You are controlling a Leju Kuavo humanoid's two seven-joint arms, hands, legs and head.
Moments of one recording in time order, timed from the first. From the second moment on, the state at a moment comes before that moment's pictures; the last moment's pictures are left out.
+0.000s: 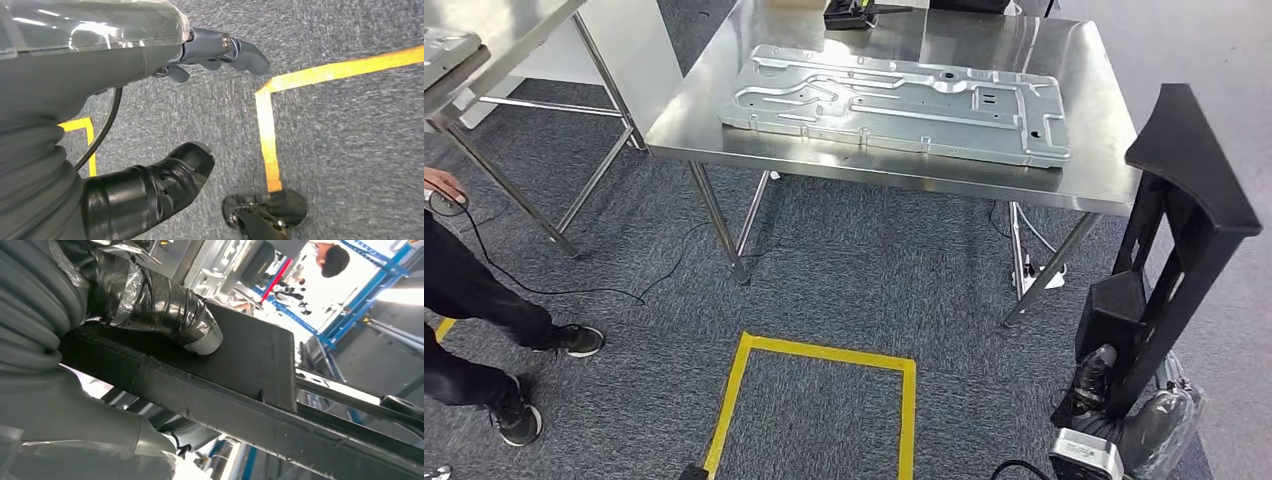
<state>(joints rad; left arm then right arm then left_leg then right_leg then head) -0.08 -0.20 0.97 -0.21 -1.20 0.21 -0.40 0.22 0.04 0.08 -1.96 0.65 -0.70 -0.55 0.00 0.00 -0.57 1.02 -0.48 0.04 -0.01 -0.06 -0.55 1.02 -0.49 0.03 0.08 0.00</state>
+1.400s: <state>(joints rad) -0.07 -0.20 0.97 -0.21 -1.21 0.20 -0.40 0.22 0.08 0.08 -1.96 0.65 -0.70 -0.54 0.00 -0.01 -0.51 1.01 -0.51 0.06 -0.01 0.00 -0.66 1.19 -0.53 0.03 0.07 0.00</state>
